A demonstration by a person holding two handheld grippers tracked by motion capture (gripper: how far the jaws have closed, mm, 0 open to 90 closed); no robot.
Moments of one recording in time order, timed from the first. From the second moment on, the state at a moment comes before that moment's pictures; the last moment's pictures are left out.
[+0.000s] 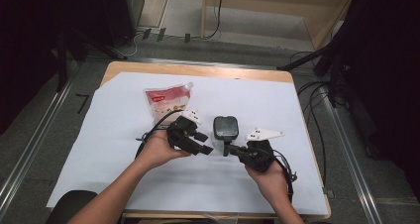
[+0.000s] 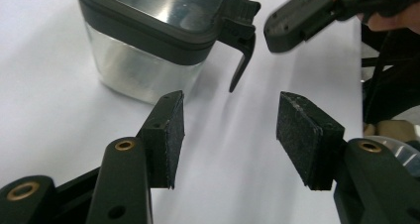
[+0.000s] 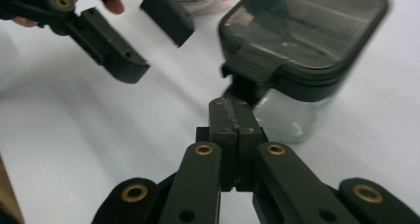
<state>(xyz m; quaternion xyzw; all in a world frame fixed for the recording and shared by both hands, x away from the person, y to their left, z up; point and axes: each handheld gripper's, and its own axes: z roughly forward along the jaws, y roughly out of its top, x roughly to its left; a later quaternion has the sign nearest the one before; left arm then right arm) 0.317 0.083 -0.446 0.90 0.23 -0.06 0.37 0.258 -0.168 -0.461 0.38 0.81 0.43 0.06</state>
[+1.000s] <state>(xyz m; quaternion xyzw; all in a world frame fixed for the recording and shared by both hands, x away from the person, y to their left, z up) 0.321 0.092 -0.443 0.89 0.24 -0.05 0.38 0.265 -0.151 -0.477 0.40 0.82 0.42 0.05</state>
